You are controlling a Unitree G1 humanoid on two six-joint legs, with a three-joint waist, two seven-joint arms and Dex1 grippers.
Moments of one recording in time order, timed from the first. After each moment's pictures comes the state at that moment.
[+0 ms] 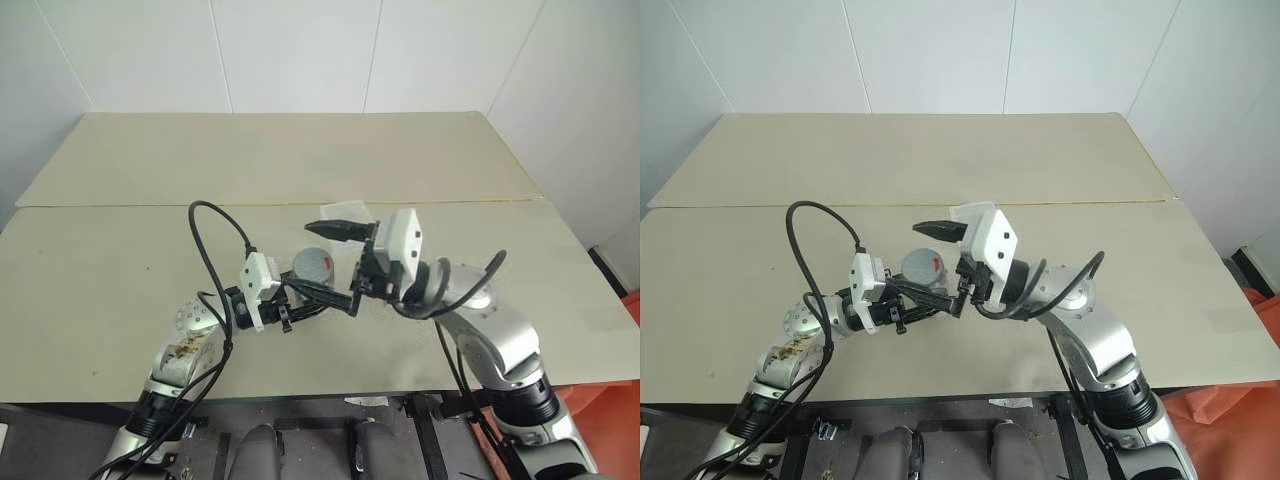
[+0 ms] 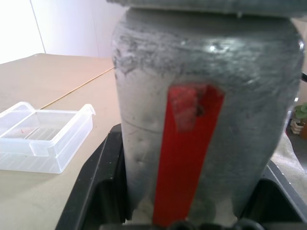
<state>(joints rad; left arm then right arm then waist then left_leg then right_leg) -0.27 0.40 -0.13 -0.12 -0.39 0.11 -0.96 -0.47 -0.39 0.23 -0.44 0.45 0.37 0.72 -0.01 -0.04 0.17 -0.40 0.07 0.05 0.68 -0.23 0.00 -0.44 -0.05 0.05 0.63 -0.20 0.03</state>
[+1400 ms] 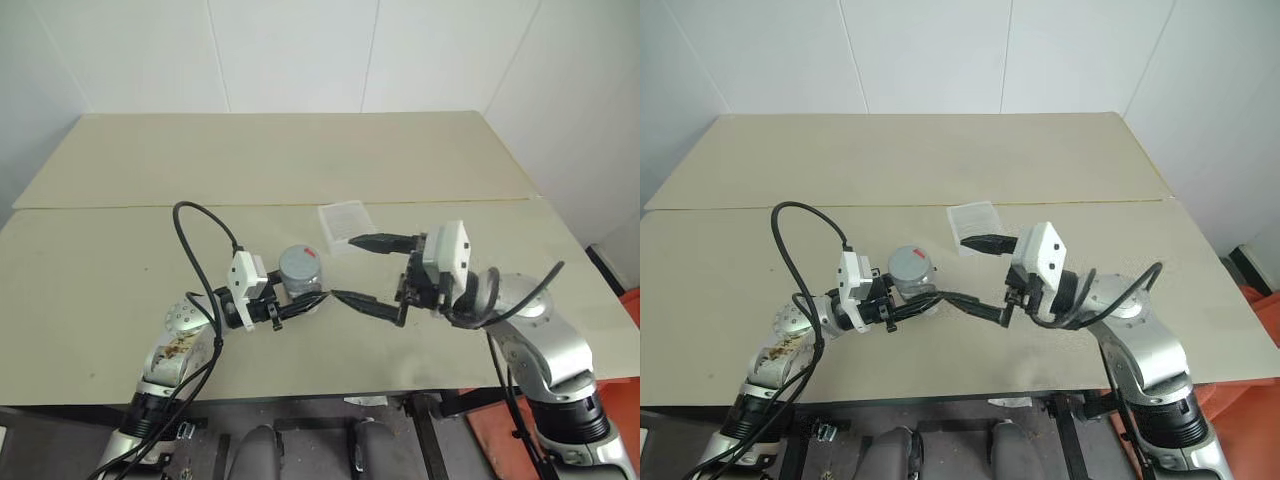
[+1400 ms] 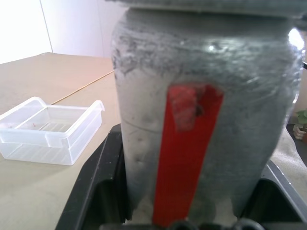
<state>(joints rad) -0.27 0.40 -0.08 -0.07 -0.41 0.09 -1.00 -0.37 -0.52 0.10 -0.50 0.50 0.38 0.86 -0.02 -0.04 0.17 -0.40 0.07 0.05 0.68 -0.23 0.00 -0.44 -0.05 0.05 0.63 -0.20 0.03</state>
